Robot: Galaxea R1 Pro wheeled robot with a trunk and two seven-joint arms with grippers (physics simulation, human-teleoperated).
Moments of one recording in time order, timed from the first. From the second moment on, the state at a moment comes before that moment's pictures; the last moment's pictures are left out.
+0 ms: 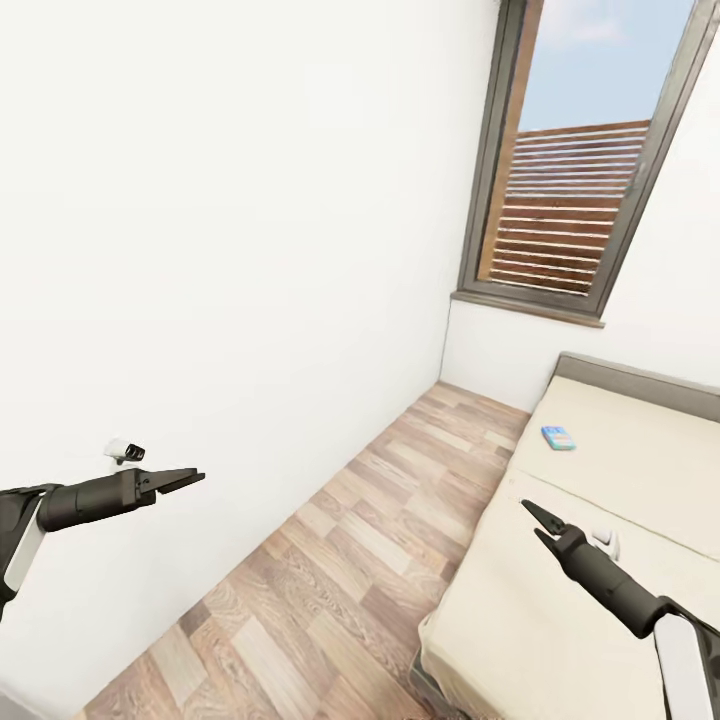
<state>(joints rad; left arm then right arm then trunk) -0.61 0.44 0.23 -1.07 0.23 0.92 -1.54 -0.28 -0.01 -0.63 -1.35 -0.59 0.83 0.64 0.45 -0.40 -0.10</state>
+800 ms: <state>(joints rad) -0.61 0.44 0.23 -1.07 0.23 0.92 -1.54 -0.28 -0.01 -0.63 -1.35 -0.59 0.83 0.63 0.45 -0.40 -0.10</state>
